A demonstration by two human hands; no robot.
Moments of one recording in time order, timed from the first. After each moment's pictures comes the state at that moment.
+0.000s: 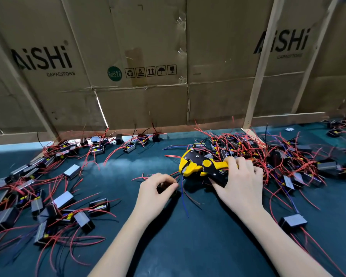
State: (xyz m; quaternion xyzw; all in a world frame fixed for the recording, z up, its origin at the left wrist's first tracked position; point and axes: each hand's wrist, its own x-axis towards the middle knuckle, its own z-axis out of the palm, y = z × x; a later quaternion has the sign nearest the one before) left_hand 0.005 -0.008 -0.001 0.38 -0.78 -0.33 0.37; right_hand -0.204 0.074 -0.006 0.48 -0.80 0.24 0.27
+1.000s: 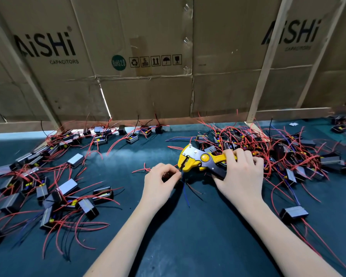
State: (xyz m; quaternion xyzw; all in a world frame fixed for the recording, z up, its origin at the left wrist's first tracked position) left_hand -0.003 -0.002 -0.001 0.42 -0.73 -0.38 0.38; right_hand -0.199 0.072 -0.004 0.51 -0.76 0.22 0.33
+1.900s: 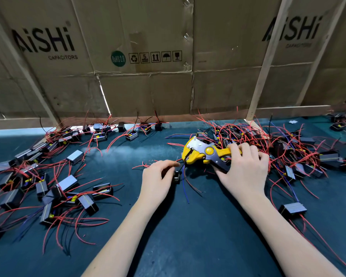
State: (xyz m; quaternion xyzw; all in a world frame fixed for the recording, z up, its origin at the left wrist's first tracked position) left_hand -0.001 -0.002 0.001 0.42 -0.76 -0.31 0.38; right_hand -0.208 0.070 -0.007 0.47 -0.77 0.23 0.35
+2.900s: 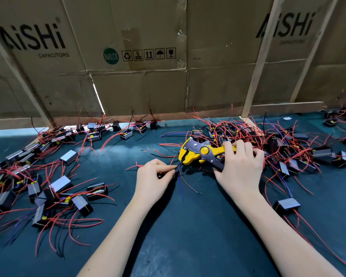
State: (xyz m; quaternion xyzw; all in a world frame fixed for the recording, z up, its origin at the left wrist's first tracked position) left_hand -0.002 -0.007 -0.003 0.42 -0.79 -0.27 0.37; right_hand -0.203 0.076 0.000 0.48 -0.79 0.19 0.35
